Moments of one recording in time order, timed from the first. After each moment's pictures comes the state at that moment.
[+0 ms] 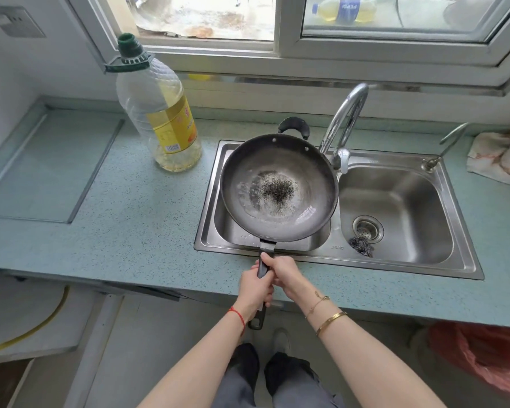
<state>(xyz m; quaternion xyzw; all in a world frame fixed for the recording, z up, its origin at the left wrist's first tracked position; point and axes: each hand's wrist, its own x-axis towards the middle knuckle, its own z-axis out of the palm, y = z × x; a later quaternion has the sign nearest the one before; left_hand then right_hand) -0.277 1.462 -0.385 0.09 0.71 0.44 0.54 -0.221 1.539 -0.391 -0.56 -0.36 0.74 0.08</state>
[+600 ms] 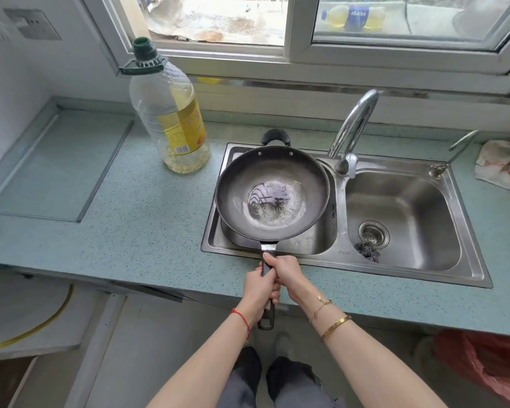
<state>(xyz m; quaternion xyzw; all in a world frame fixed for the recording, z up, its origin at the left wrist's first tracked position) -0.282 1.465 -0.369 0.02 0.69 0.46 0.56 -0.231 1.534 -0.385 -0.57 -0.44 0.69 0.08</state>
